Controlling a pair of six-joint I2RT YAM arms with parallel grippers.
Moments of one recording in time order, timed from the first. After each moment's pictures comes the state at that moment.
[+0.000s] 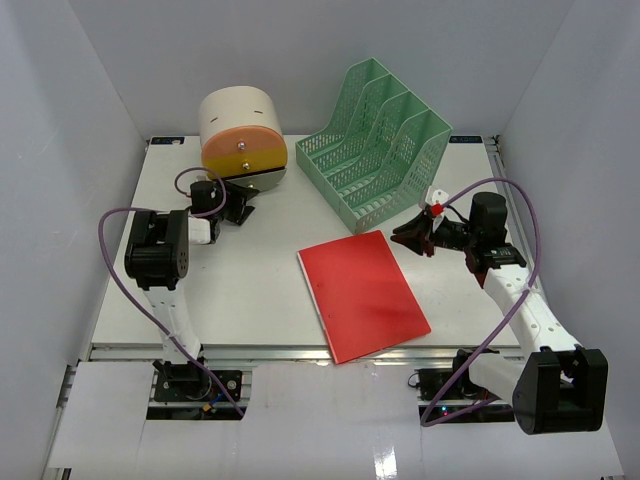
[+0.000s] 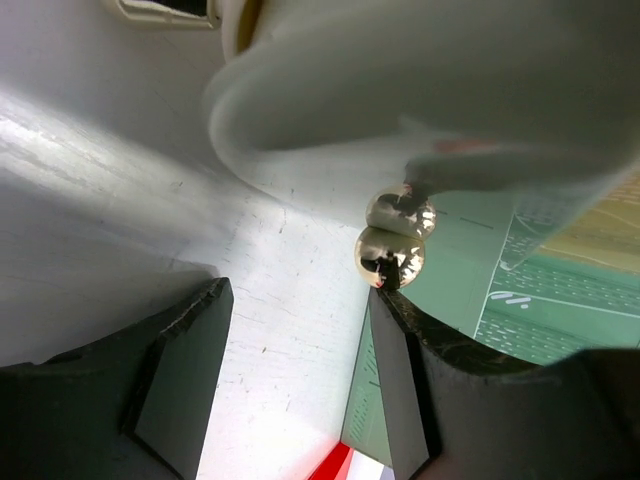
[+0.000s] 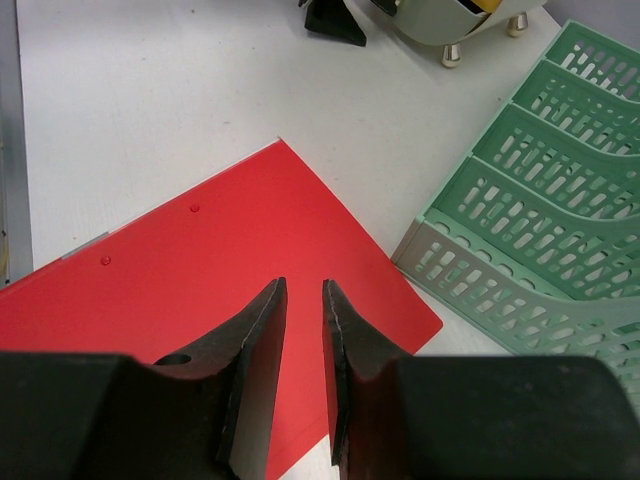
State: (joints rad) left arm -0.01 2.05 1.02 0.55 0.34 -1.18; right arm 0.10 1.08 0.73 -0.06 -1.09 -0.49
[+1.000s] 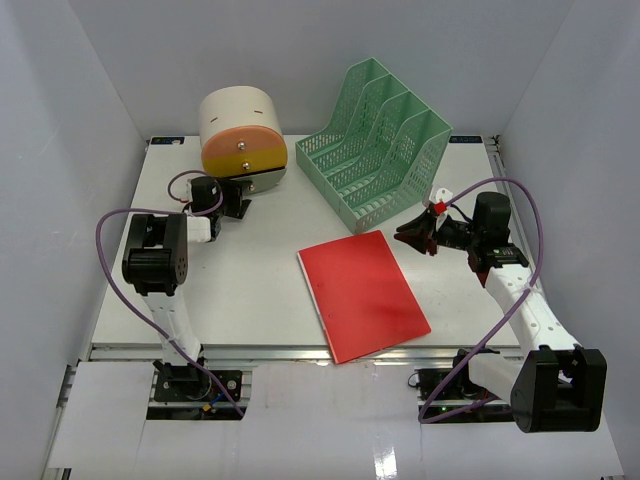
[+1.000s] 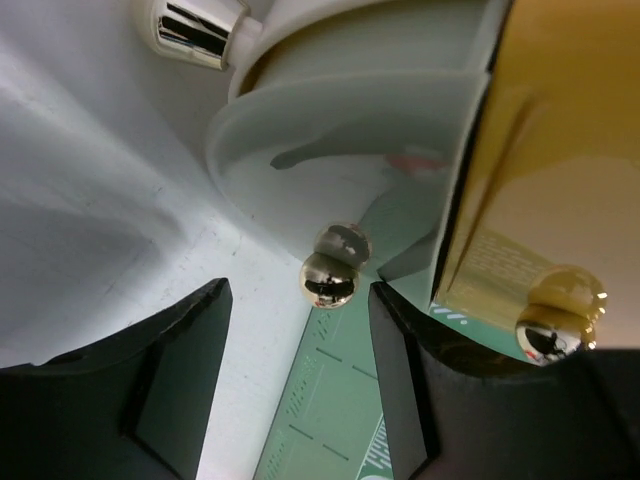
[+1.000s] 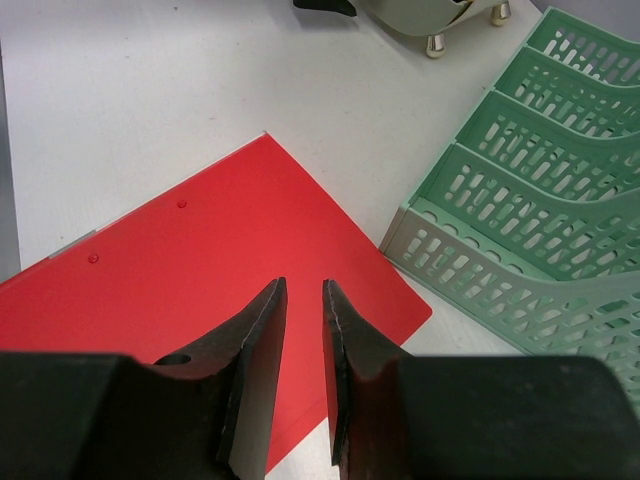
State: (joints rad) left arm -0.02 1.99 1.02 0.50 0.17 -1.41; right arm 0.07 1.09 0.73 -0.06 -1.08 -0.49
